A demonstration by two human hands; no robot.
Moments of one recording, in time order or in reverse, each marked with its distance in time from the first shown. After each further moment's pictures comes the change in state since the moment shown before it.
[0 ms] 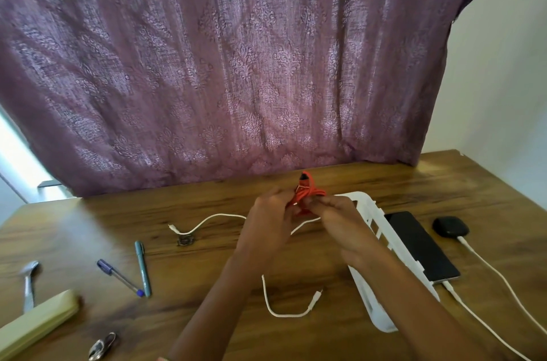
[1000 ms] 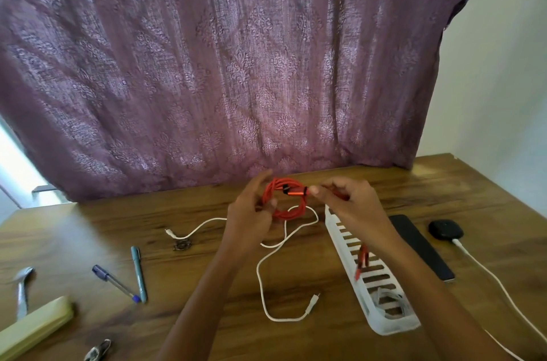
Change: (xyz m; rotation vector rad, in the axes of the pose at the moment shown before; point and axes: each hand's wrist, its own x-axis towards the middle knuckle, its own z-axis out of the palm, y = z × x) left_hand -0.001 -0.006 -0.019 -0.433 0.092 -0.358; right_hand 0.006 -0.010 -0.033 -0.422 0.091 -0.418
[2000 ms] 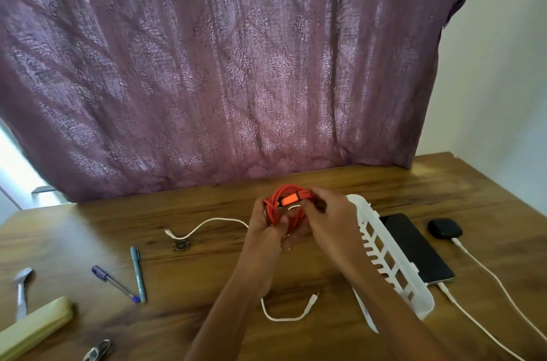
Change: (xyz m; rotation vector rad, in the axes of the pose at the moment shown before) left_hand -0.026 -0.006 0.029 -0.671 -0.115 -0.263; right_hand -0.015 -0.007 0.039 -0.089 0.157 0.059
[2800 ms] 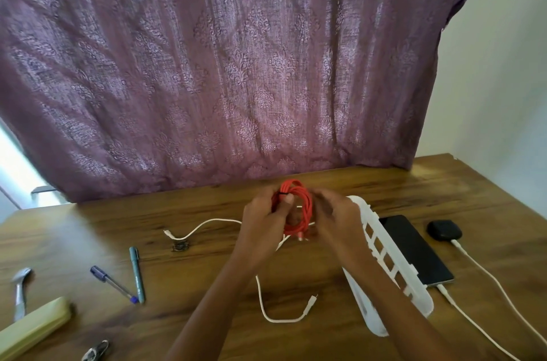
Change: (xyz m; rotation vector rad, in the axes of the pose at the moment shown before) left_hand 0.003 0.032 0.010 0.669 0.082 0.297; right_hand 0.003 0.012 -0.003 0.141 -0.040 -0.014
